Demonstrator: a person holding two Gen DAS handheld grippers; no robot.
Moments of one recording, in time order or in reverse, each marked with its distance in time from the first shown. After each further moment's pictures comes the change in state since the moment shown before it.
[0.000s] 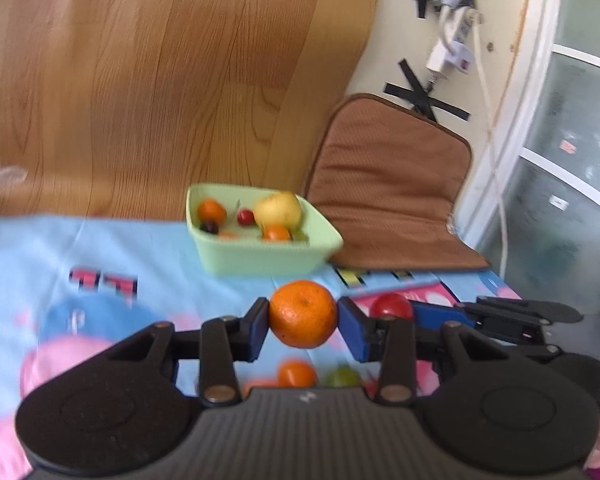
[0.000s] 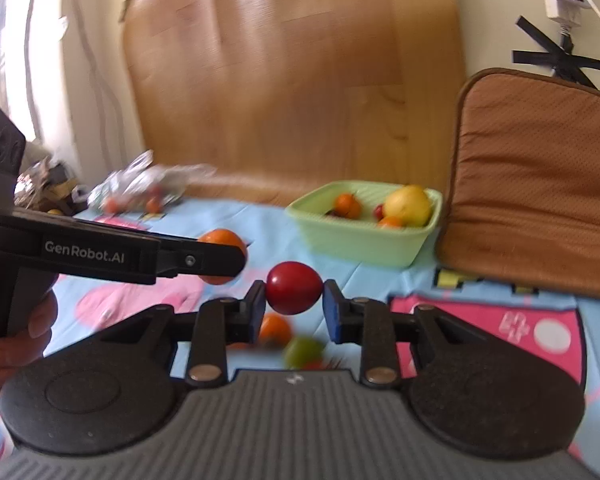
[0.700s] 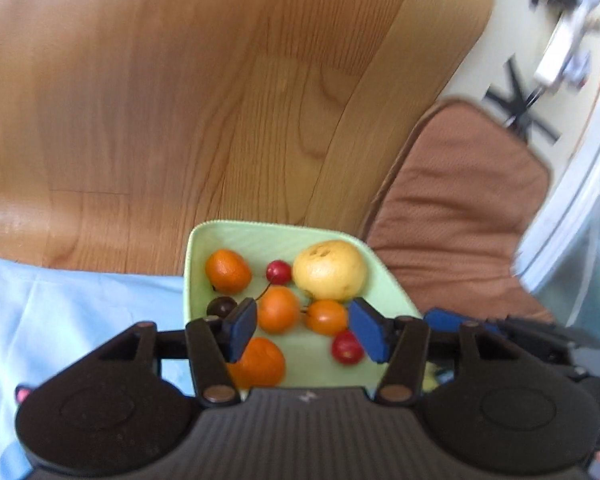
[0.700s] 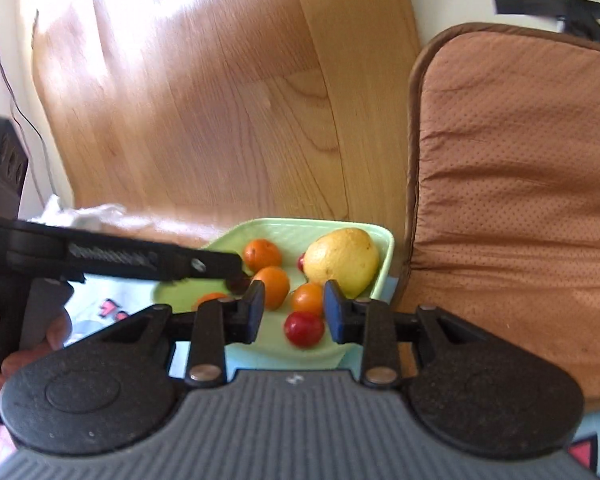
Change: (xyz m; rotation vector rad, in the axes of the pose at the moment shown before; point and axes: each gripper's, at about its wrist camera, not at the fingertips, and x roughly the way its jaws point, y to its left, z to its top) left arm 0.119 0.045 0.067 -0.090 0.051 0.013; right arm 0.095 -0.077 0.046 0.098 0.020 -0.024
